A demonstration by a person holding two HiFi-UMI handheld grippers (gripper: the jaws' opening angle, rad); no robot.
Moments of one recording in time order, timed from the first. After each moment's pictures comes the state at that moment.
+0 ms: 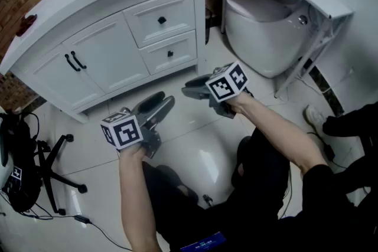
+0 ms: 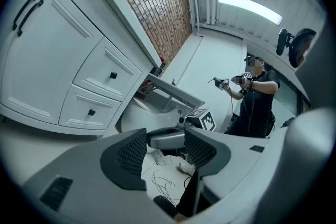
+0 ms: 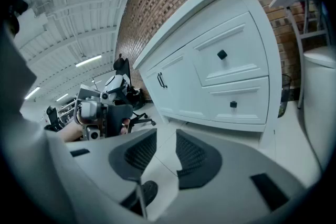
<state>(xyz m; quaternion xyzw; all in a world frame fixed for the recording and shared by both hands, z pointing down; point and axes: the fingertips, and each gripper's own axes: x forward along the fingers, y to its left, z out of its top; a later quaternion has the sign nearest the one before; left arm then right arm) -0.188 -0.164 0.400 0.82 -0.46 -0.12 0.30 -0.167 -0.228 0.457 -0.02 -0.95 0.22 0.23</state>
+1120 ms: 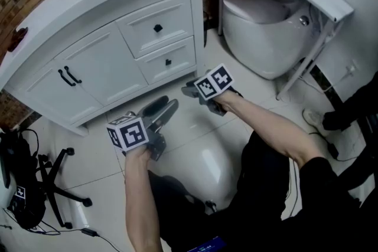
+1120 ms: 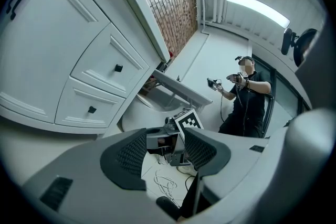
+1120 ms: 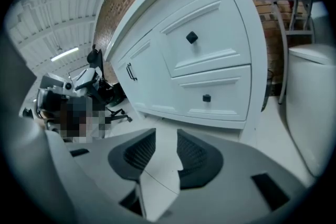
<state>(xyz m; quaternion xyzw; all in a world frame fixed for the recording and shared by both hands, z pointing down) -0.204 -0.214 0.426 0.82 -0.46 -0.11 0.33 -0.207 -0.314 0.528 0.08 -0.93 0.23 0.28</state>
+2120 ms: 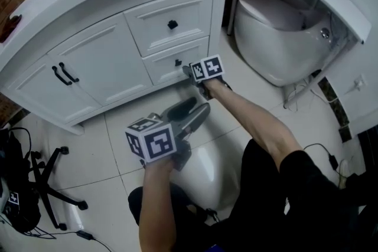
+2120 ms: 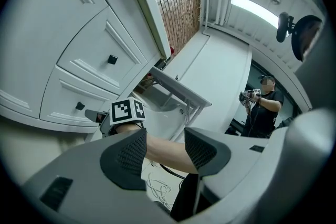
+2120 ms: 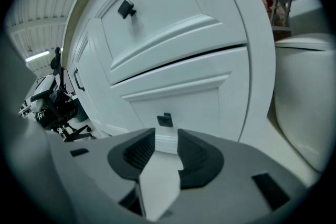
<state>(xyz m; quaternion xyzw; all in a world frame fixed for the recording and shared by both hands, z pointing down) -0.179 -0.251 0.422 0.83 -0.43 -0.12 0.34 -0.292 -0.468 0.602 0.23 -0.91 0.24 0.25</state>
